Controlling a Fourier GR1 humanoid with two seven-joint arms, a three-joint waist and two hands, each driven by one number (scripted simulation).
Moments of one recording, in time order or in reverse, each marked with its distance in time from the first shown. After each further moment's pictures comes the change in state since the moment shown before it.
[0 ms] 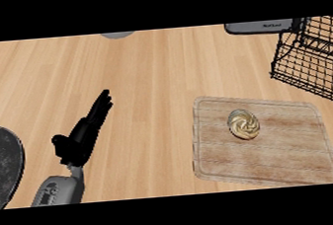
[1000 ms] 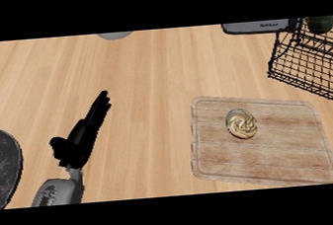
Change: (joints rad) left arm 0.019 -0.009 0.012 -0.023 -0.014 0.000 0.008; right arm -0.137 0.063 -0.219 0.230 -0.189 -0.022 0.212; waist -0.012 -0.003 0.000
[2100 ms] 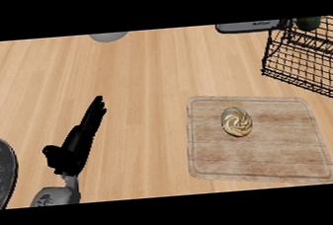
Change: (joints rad) left arm 0.055 -0.001 0.014 -0.041 0.001 0.002 -0.003; right arm 0.382 -0.499 -0.301 0.035 -0.169 -0.121 -0.331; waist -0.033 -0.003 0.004
